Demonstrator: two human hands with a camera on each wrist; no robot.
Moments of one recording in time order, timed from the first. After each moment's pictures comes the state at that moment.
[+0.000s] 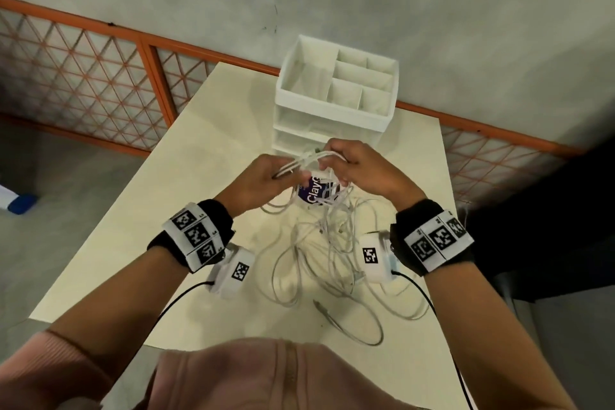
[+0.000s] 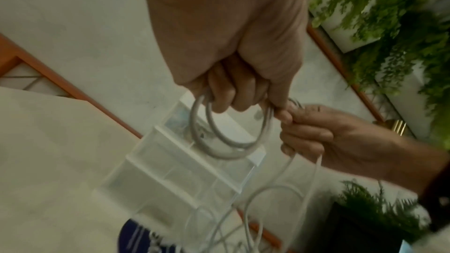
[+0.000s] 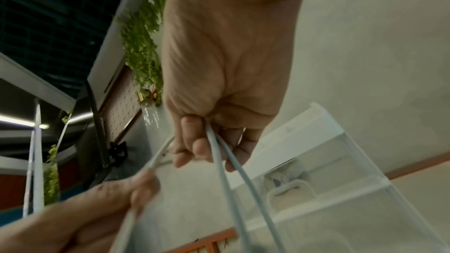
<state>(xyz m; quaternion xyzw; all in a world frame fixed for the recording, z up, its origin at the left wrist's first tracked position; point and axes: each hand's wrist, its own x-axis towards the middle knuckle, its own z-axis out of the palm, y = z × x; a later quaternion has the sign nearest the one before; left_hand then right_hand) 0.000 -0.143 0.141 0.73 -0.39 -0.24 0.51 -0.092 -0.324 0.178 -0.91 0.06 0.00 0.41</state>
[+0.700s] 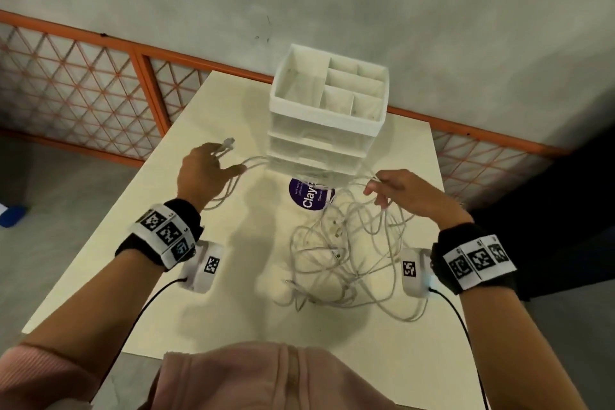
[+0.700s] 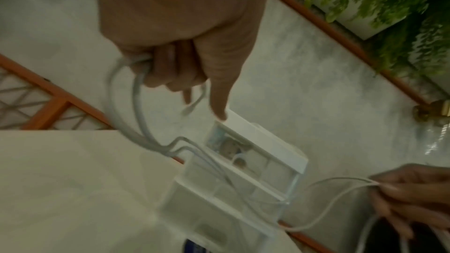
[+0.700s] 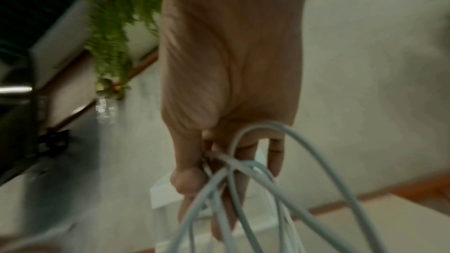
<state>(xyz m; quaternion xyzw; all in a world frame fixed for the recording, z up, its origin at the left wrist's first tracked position) 0.058 -0.107 0.115 0.90 -0.15 -0.05 0.41 -0.152 -0.380 0.165 -0.91 0.19 0.06 0.38</state>
